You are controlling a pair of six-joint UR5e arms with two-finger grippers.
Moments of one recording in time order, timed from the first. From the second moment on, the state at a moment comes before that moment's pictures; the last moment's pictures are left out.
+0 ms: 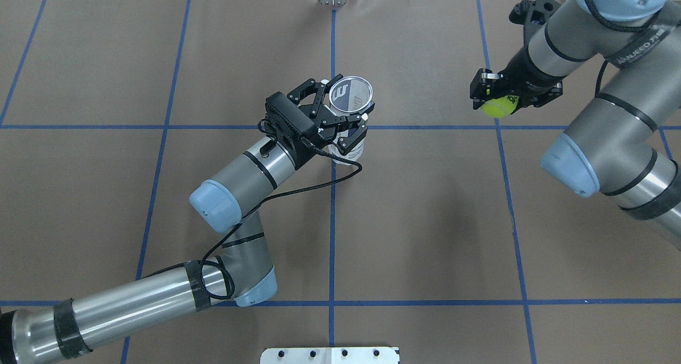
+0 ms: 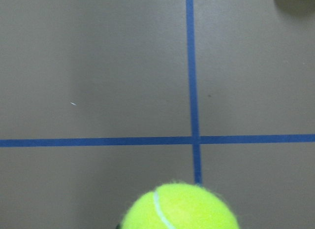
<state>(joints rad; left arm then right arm) -0.41 -2.36 -1.15 -3.31 -1.12 -0.32 0.91 -1.09 1.89 -1.66 2.13 1.08</state>
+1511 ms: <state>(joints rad) -0.39 -2.34 -1.08 -3.45 -1.10 -0.31 0.86 -0.78 1.82 -1.69 2.14 1.39</state>
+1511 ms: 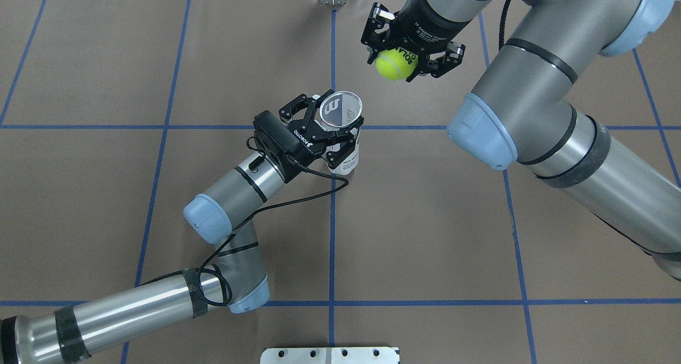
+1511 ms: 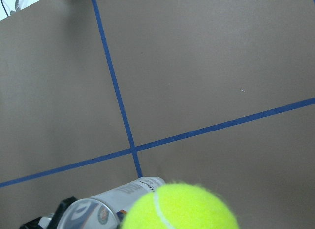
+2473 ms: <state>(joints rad) -0.38 -2.33 -1.09 -3.45 -1.08 -0.31 0.83 -0.76 1.80 -1.69 2.12 1.41</state>
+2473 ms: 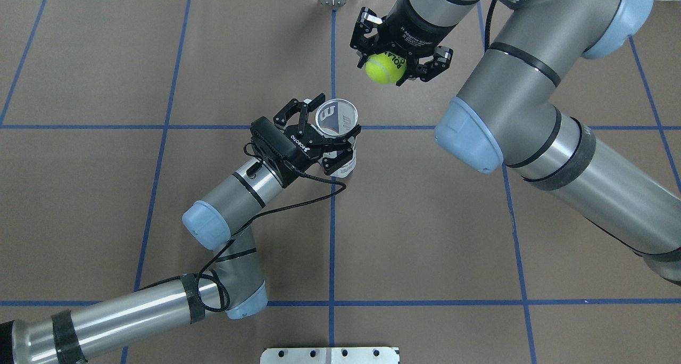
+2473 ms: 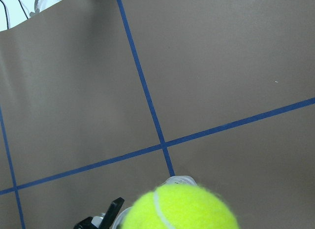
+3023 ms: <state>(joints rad) -0.38 -2.33 -1.09 -3.45 -1.07 -0.31 0.77 -0.73 1.78 -1.69 2.06 1.46</state>
